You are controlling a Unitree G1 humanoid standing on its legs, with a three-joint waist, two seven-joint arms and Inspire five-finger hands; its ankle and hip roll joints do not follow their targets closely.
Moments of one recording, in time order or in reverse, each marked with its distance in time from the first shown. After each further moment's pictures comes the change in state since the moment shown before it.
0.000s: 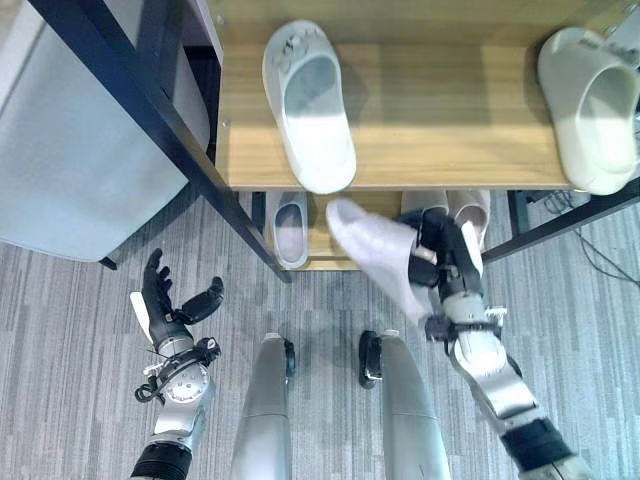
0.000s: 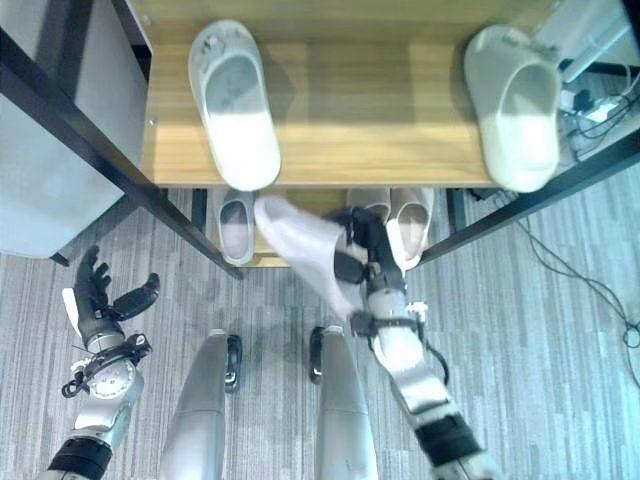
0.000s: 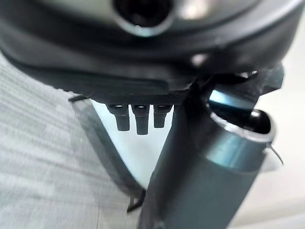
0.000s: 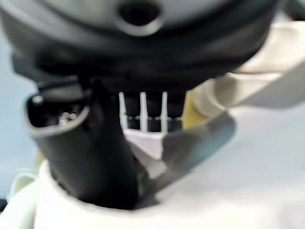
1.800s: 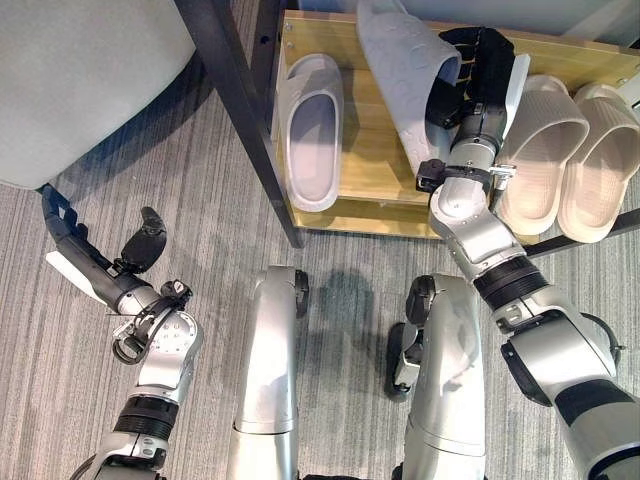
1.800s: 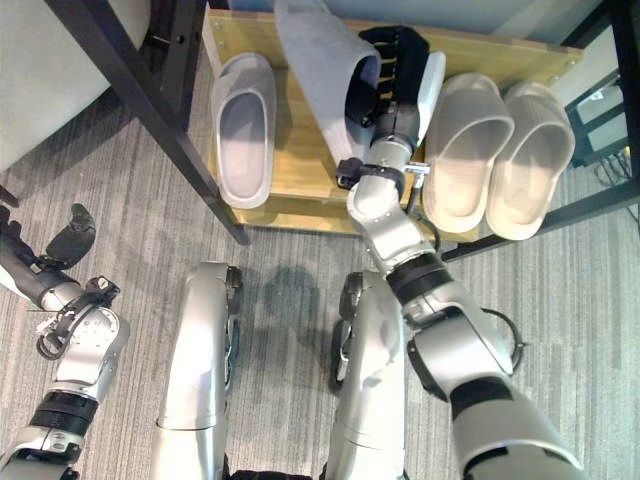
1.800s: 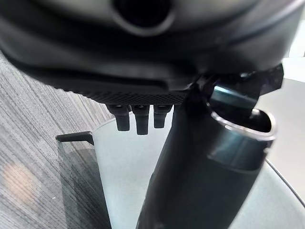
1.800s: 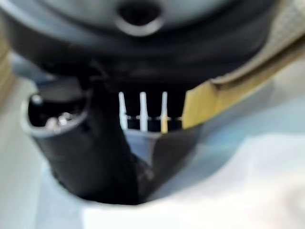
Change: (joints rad) left arm -0.169 0.110 -0.005 -0.100 -0.024 -0.026 0.366; right arm -0.789 0.006 0.229 0.591 0.267 0.040 -0.382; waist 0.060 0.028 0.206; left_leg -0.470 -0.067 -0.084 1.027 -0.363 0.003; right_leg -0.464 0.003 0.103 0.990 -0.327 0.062
